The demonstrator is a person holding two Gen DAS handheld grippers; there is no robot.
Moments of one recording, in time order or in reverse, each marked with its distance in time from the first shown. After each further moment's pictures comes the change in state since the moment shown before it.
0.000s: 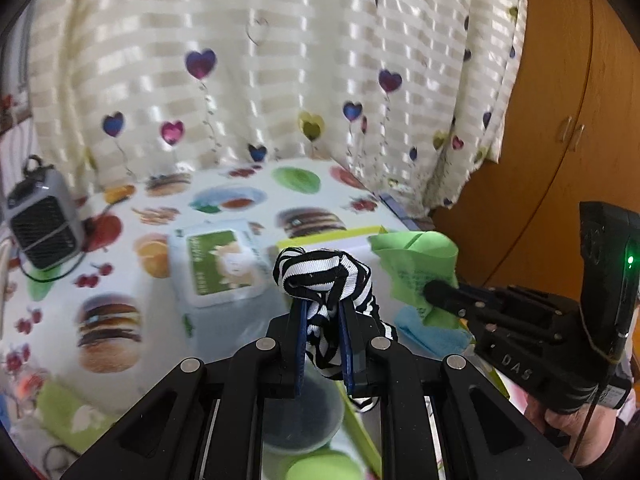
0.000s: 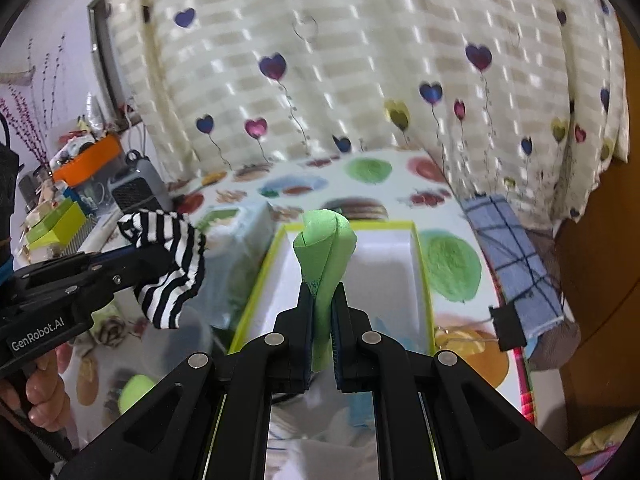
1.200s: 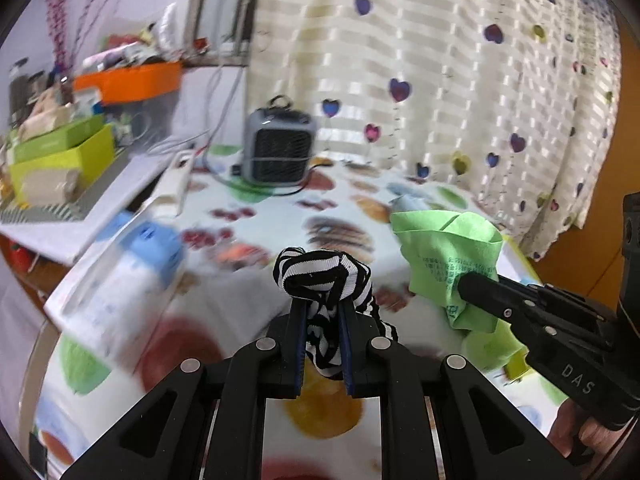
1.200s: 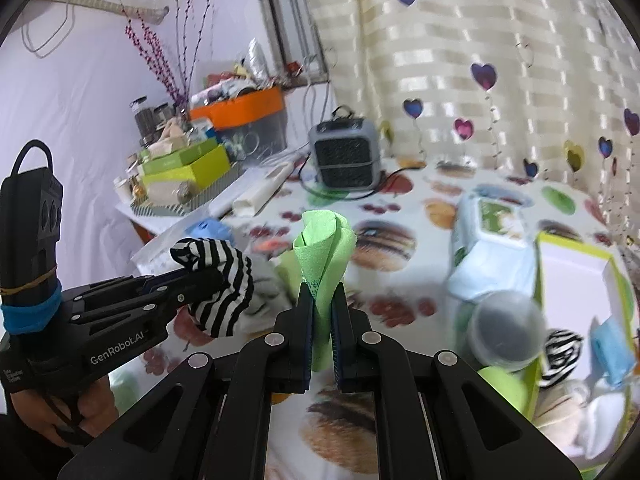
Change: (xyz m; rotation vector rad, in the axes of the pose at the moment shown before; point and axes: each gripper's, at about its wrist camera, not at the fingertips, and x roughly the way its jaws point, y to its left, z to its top) left arm -0.166 0.140 -0.125 -0.288 -0.133 0.327; right arm -0.027 0.217 -0.044 -0.265 -0.035 0.328
